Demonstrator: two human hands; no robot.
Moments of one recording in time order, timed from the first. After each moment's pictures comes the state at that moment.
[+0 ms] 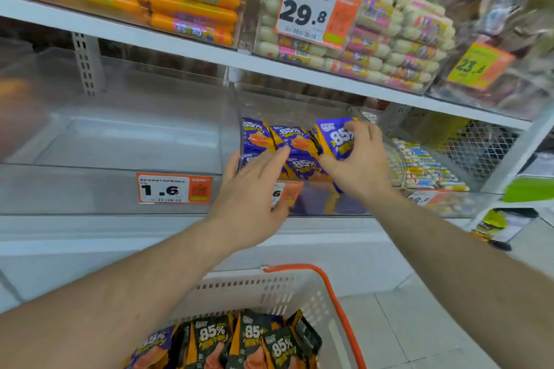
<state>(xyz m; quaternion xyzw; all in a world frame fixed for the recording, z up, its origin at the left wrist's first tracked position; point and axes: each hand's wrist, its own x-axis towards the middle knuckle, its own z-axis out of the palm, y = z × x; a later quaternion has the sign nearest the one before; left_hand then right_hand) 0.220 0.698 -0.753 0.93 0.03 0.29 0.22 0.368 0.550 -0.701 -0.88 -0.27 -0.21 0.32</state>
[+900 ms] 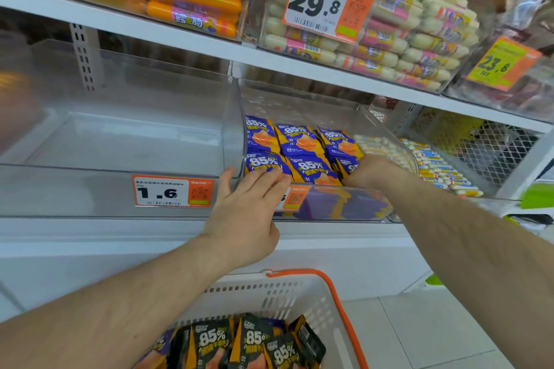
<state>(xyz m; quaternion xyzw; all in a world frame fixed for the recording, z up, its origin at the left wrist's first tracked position) 0.227 0.706 -0.781 0.97 0.05 0.22 0.04 0.448 0.548 -0.709 -0.99 -0.15 0.06 -0.06</state>
